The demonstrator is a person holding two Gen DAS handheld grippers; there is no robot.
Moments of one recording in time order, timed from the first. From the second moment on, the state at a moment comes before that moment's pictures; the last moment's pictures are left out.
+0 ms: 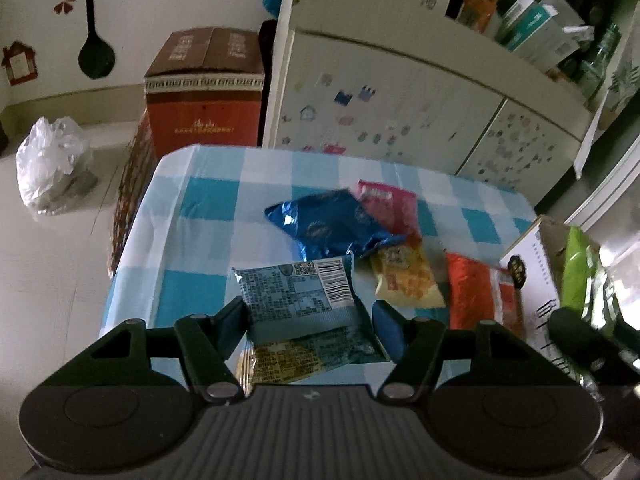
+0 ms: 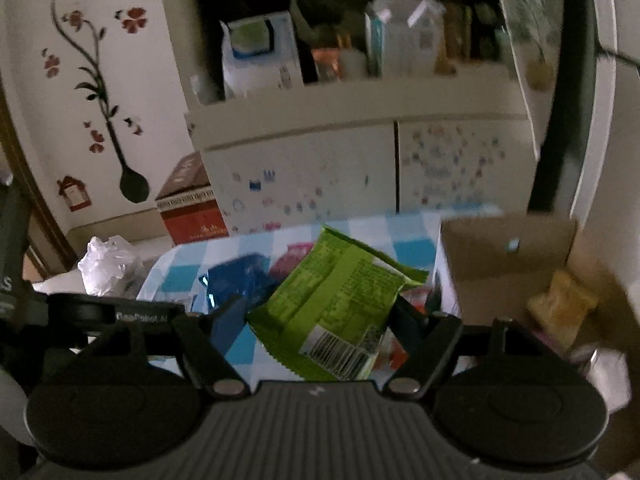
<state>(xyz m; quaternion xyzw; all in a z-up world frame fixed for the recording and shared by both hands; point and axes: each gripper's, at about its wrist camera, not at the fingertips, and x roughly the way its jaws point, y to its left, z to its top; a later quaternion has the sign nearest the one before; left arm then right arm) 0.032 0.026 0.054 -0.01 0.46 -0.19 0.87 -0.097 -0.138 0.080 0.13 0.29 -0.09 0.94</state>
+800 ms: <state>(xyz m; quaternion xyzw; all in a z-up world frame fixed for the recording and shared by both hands) 0.002 -0.004 0.081 -0.02 0.39 -0.29 0.87 -0.137 -0.247 0.100 0.27 0.23 -0.20 0.92</state>
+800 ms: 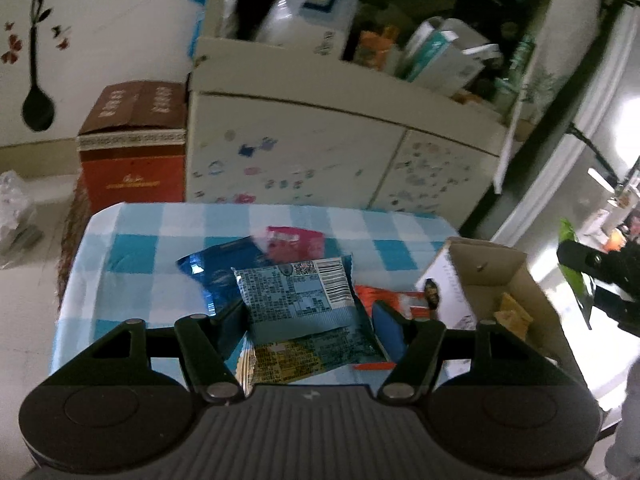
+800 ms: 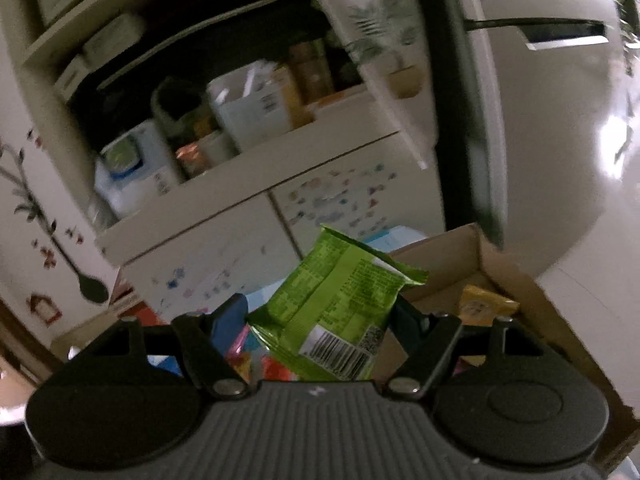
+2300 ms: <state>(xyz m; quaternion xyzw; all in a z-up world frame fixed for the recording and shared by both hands) -0.060 -0.132 0.094 -0.01 0.39 -0.42 0.82 -0.174 -0.335 0.096 0.44 0.18 -0.24 0.84</state>
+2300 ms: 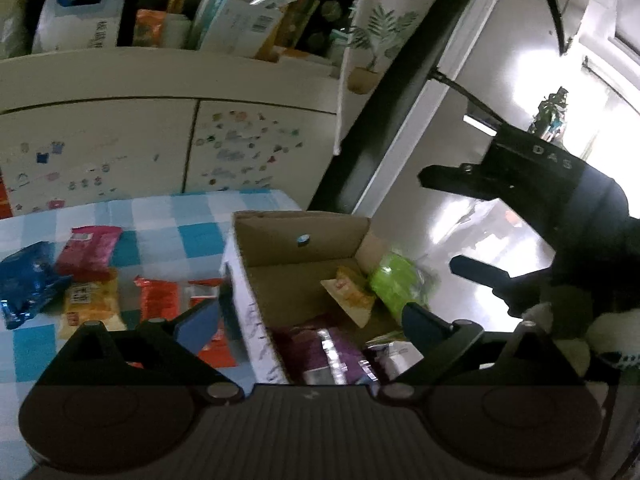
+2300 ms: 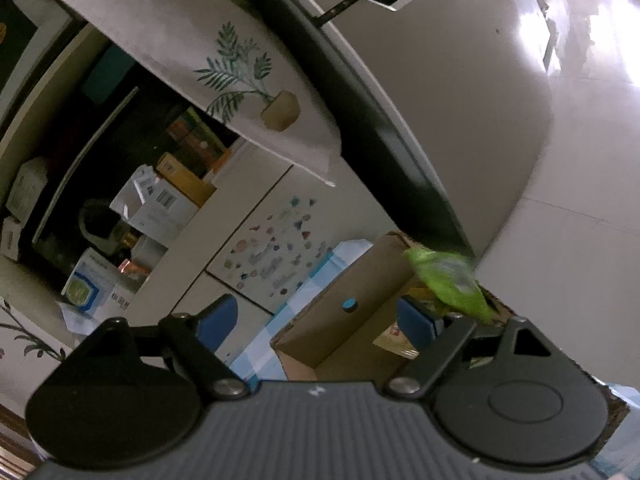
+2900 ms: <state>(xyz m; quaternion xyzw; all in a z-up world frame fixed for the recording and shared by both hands) 0.014 -0.031 0.098 -0.03 0.38 -0.31 0.87 -0.140 -0.294 0.101 0.37 0.20 -0.17 0.89</state>
